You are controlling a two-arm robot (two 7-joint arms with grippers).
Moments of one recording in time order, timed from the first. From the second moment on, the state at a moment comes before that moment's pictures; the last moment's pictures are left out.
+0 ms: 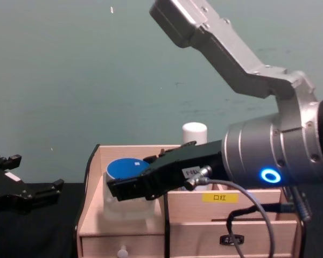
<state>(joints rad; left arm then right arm) -0.20 0.60 0.45 -1.41 -0.25 -0.12 0.03 0.34 0.23 -0.56 -1.71 0.05 0.62 0.41</state>
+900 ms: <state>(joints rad) -0.20 0.60 0.45 -1.41 -0.25 -0.12 0.03 0.40 0.15 -0.53 -1.55 0.01 0.60 0.40</state>
